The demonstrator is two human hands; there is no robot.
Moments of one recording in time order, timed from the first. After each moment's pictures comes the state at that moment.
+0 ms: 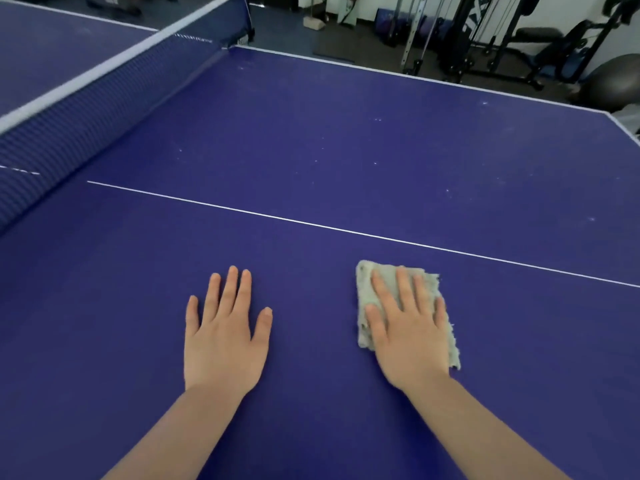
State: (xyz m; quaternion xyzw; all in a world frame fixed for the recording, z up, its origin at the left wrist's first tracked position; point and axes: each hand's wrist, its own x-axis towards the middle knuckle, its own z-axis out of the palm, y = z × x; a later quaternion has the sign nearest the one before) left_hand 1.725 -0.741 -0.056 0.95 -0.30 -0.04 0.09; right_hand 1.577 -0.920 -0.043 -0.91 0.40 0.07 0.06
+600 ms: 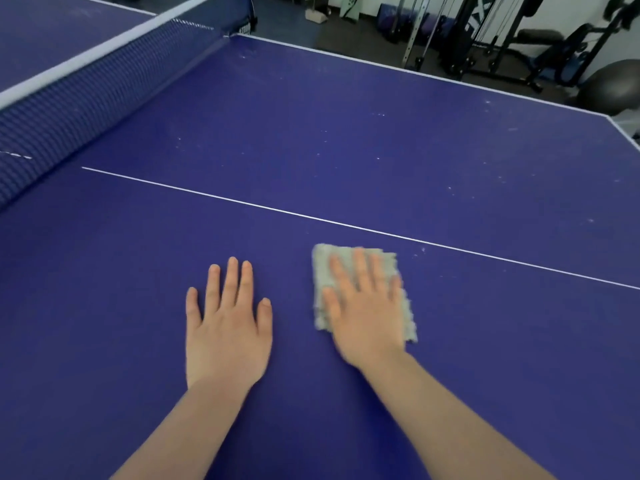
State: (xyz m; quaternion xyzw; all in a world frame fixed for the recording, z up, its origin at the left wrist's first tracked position) left_hand 1.726 -0.745 -0.062 0.95 -0.28 -0.03 0.11; right_hand 1.628 -0.900 -0.048 -0.94 0.34 0.06 0.07
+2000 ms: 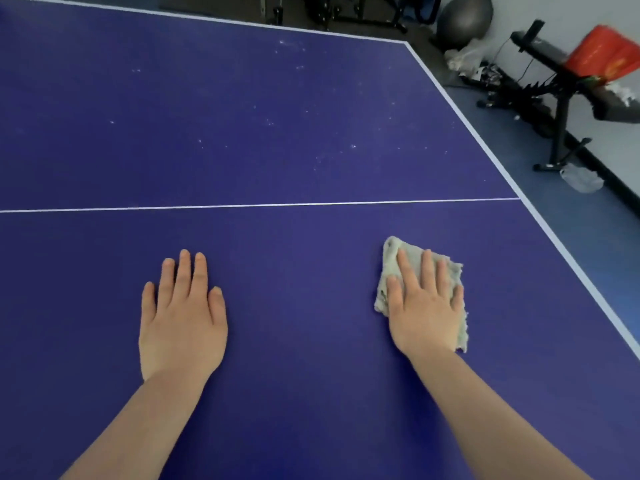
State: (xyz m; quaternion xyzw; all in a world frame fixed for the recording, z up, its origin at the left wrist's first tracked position) left_hand 1.480 -0.969 -0.054 0.91 -0.39 -0.06 0.11; right_hand 1.241 -1.137 -0.046 -0.78 0.62 0.03 0.06
